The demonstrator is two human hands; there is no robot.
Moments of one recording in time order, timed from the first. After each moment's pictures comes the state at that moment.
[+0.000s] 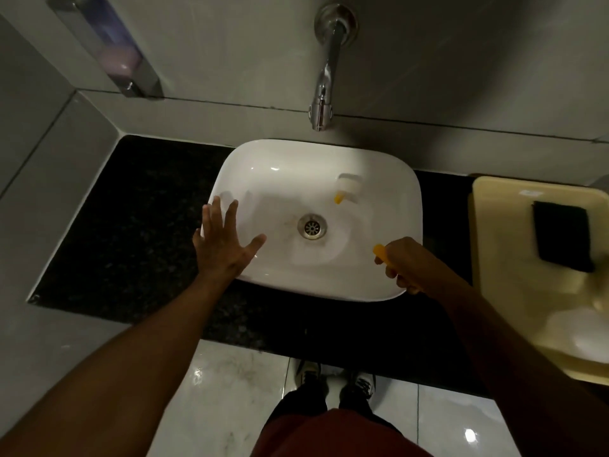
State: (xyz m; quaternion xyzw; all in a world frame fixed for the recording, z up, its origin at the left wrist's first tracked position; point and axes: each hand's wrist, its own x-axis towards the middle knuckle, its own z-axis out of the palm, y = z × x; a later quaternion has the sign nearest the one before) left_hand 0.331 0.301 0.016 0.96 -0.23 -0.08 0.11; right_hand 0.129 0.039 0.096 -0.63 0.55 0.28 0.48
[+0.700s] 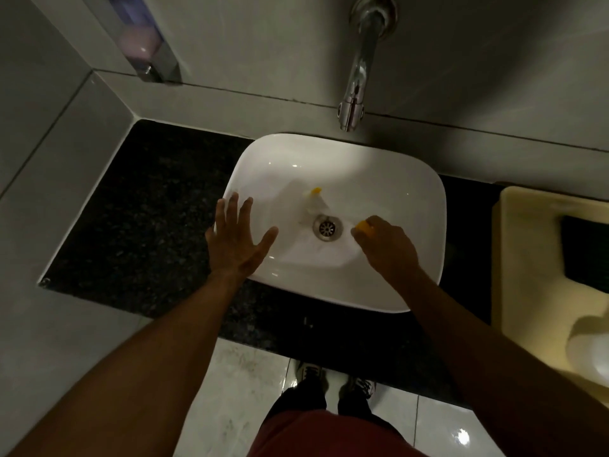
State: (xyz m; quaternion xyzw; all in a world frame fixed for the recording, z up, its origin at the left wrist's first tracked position) left_hand 0.335 0.299 0.012 0.97 -0.22 -0.07 0.10; right_hand 0.179 0.060 0.051 -0.90 0.33 0.09 0.26
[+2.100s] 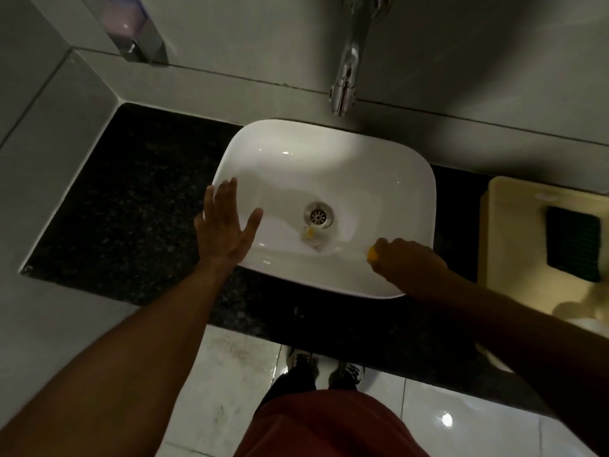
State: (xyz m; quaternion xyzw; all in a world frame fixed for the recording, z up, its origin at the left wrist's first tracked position) left_hand 0.323 0.315 0.018 0.97 -0.21 -0.05 0.14; right_hand 0.126 0.060 0.074 -0.94 0.19 0.27 0.11
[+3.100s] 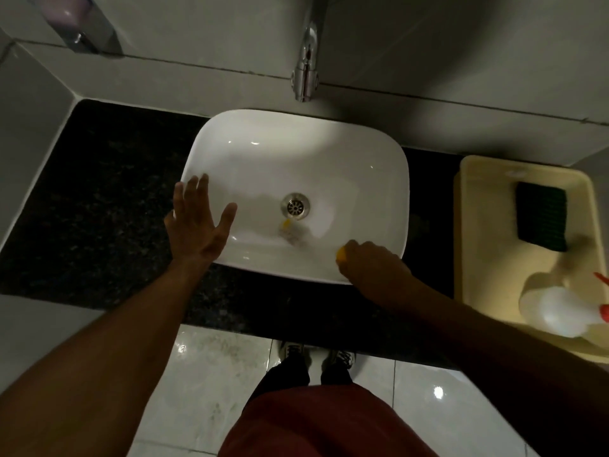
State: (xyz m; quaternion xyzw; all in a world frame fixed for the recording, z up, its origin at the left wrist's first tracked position) left_hand 0.331 0.299 0.012 0.96 -0.22 -0.05 0.14; right_hand 0.096 0.078 0.065 -0.96 0.12 0.23 0.12
